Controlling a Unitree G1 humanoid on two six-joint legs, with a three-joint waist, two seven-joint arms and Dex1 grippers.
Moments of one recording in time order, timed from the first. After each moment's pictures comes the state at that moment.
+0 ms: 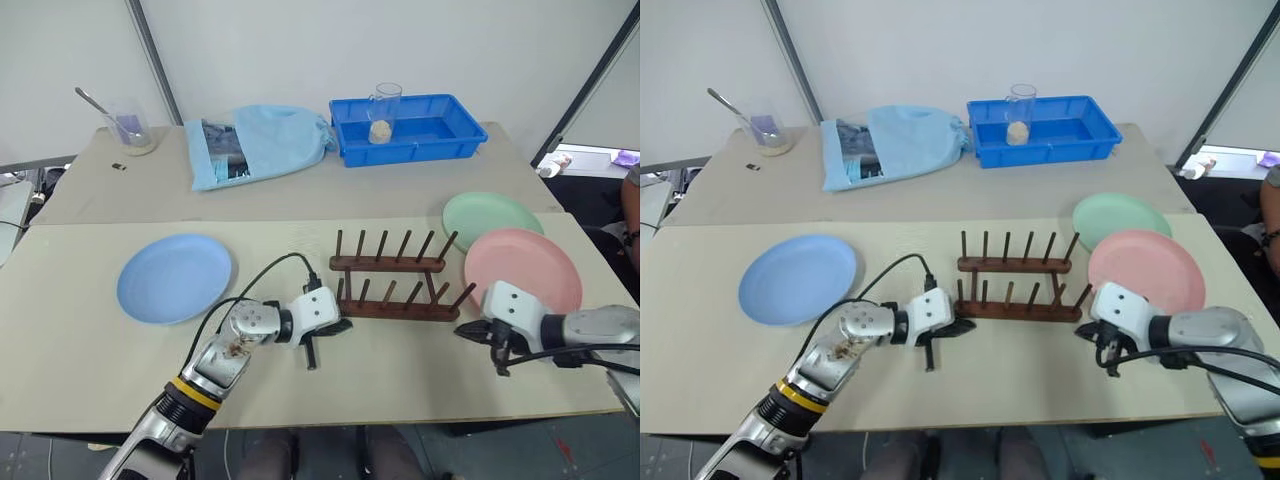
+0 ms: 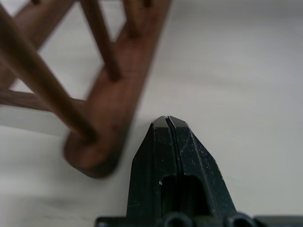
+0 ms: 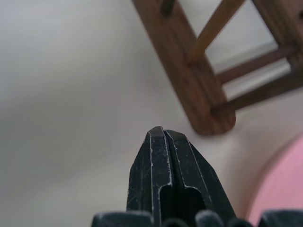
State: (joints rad) left arm -0.38 0.37 -0.41 -0.02 0.04 0.28 -0.87; right arm -0.07 -1.00 -0.01 -0.26 0.18 0.40 1.01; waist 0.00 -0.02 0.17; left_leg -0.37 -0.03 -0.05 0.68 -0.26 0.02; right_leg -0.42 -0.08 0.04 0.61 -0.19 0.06
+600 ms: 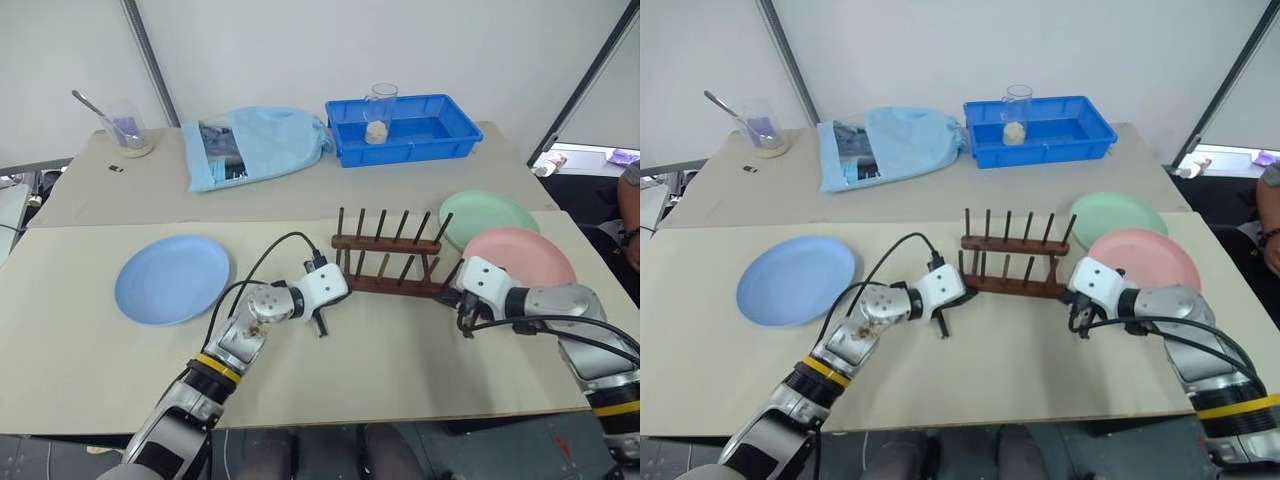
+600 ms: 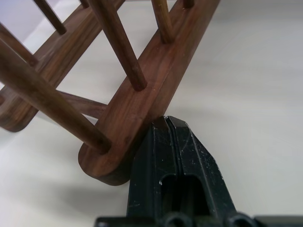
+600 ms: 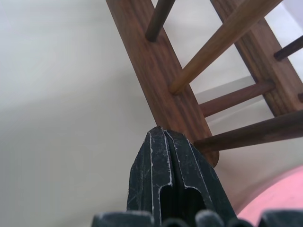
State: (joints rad) left arm -0.54 0.28 -0.41 0.25 0.12 0.16 -0.70; right arm -0.30 -0.84 0.09 0.00 0.04 0.25 0.94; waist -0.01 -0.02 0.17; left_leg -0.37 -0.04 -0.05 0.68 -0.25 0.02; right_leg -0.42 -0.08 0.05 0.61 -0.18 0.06
